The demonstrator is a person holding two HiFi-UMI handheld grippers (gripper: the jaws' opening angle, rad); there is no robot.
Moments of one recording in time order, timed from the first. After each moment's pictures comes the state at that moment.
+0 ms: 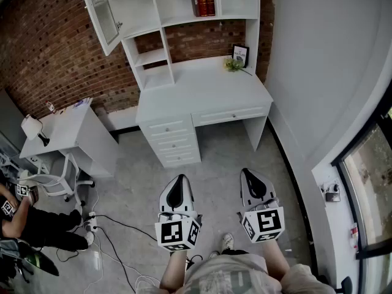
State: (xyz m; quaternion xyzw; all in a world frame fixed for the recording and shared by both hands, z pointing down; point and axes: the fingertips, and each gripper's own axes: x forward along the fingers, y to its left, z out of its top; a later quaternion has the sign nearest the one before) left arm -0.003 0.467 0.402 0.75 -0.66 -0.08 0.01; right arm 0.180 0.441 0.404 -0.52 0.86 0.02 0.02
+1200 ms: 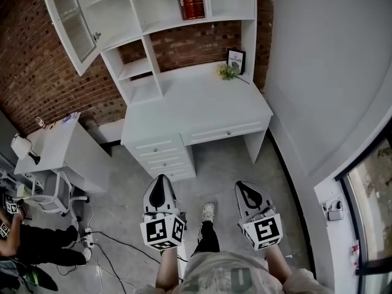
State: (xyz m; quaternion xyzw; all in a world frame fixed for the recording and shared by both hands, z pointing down) left arm -0.020 0.287 0.415 0.71 -0.70 -0.07 0.01; right arm 0.203 0.288 0.446 -0.46 0.89 0.05 -0.03
